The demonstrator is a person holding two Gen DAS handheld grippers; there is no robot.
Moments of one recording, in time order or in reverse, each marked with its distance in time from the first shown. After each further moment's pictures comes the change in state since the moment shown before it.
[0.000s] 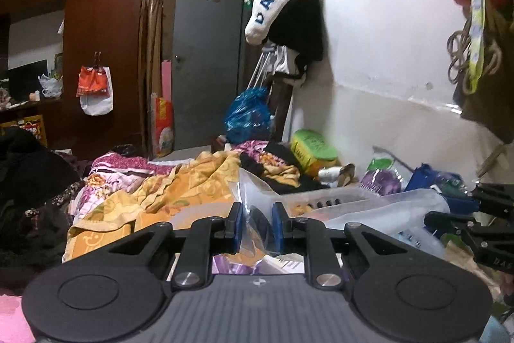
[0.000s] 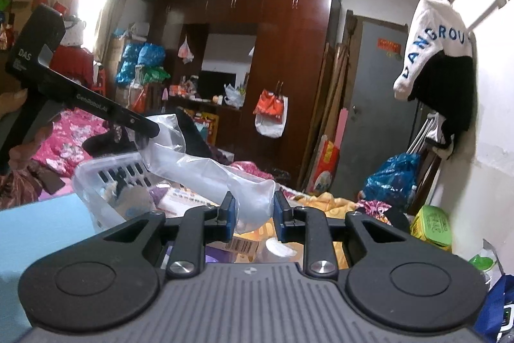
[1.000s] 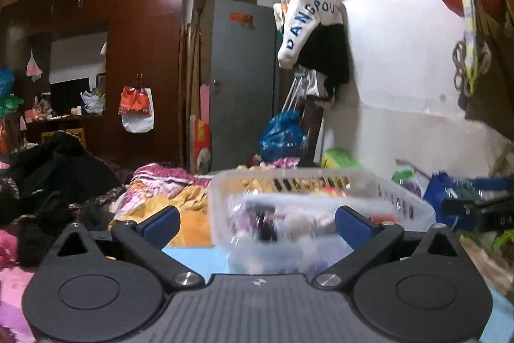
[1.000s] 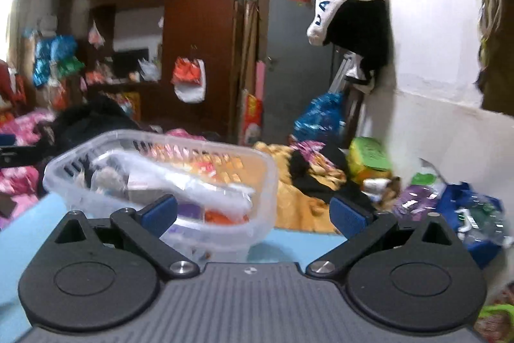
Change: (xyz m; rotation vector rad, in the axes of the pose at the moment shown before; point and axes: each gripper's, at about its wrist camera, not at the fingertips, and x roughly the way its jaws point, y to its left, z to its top) left arm -0.108 -0.022 -0.057 -0.011 -0.101 0.156; right arm -0.065 0.034 0.018 0.225 0.177 -0.328
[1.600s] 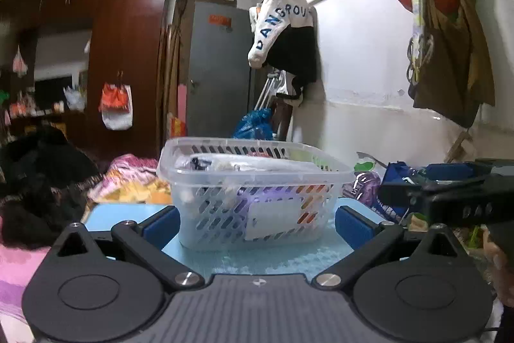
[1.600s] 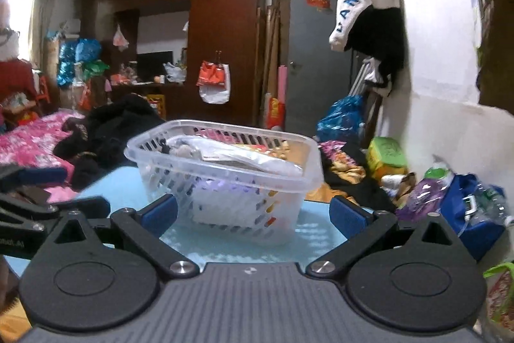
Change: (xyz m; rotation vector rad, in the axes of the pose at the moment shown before) left arm -0.056 -0.055 -0.056 -0.006 -0.042 -0.087; right arm -0.060 0.036 -0.036 -0.015 -0.054 0.067
